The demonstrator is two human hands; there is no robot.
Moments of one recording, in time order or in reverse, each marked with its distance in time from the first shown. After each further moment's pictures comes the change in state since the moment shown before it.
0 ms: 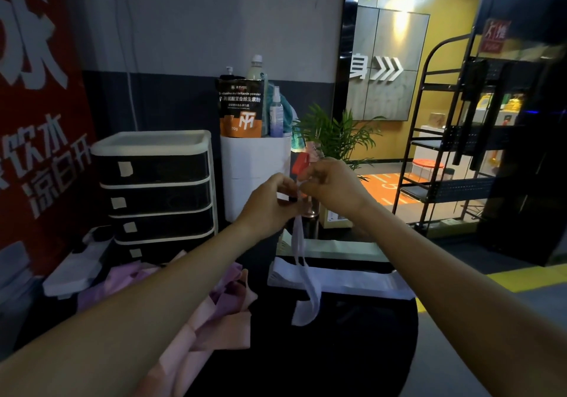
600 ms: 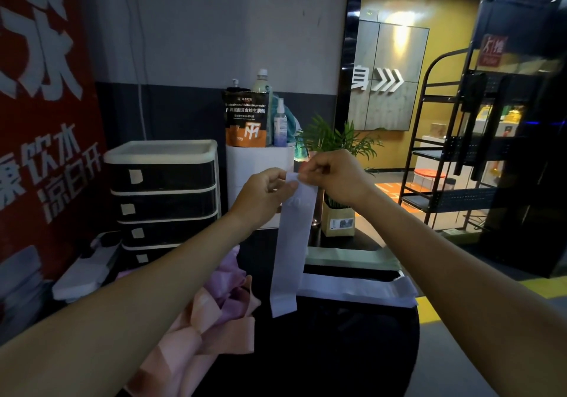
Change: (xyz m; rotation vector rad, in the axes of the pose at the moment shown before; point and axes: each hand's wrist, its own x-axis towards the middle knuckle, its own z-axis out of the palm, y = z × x) left_hand 0.006 0.019 -0.025 -0.246 0.011 -0.017; right_hand 0.018 -0.014 -0.017 0.052 0.015 -0.094
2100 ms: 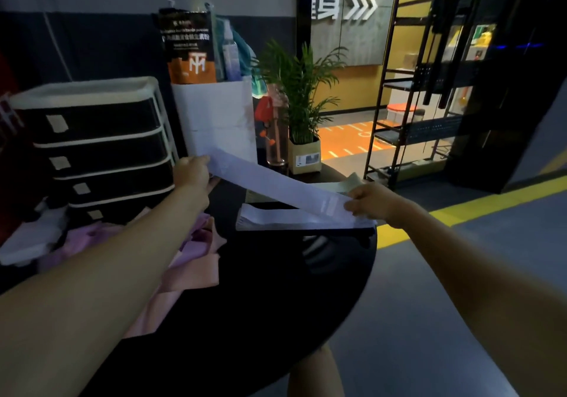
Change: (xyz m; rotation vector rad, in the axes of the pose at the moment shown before) left_hand -0.007 -0.078 0.012 -0.349 0.625 -0.514; right_hand -0.136 0.153 -0.024 0.000 -0.291 0.697
